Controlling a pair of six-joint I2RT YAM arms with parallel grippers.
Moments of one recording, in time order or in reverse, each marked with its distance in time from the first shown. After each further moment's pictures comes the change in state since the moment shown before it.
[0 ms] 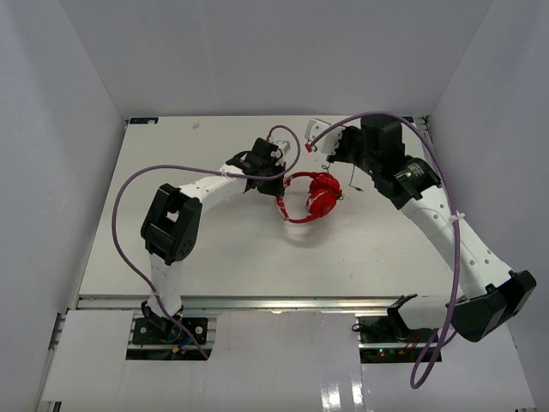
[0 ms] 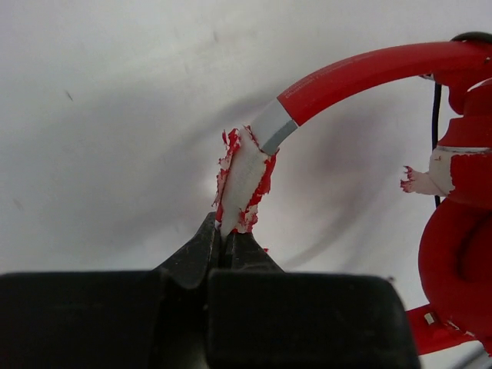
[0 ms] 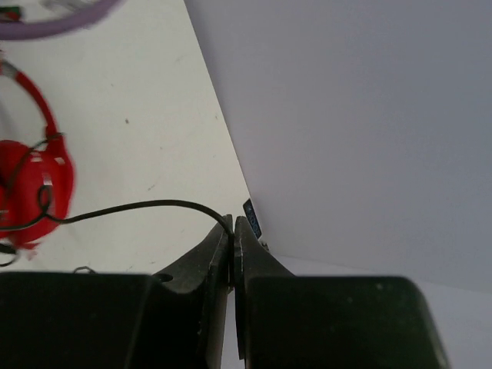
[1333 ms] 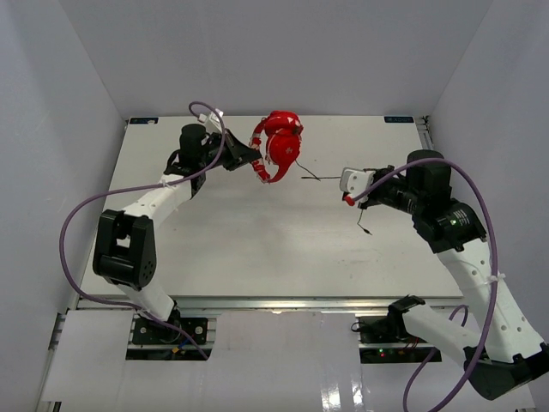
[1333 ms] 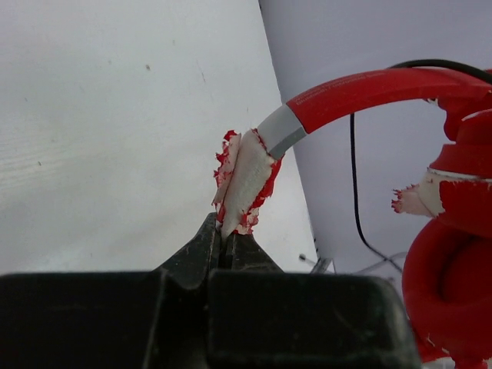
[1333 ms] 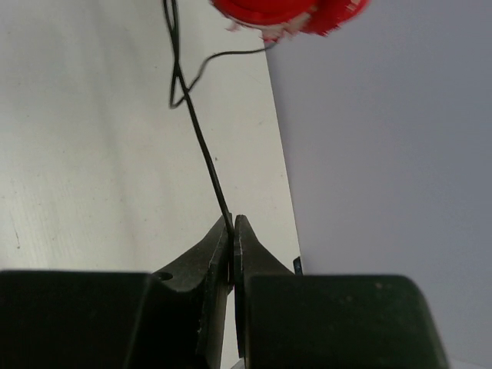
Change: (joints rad) left arm 0.325 -0.355 -0.364 0.594 0.463 -0.520; right arm -0.148 -0.361 -0.255 -0.120 -0.488 -0.045
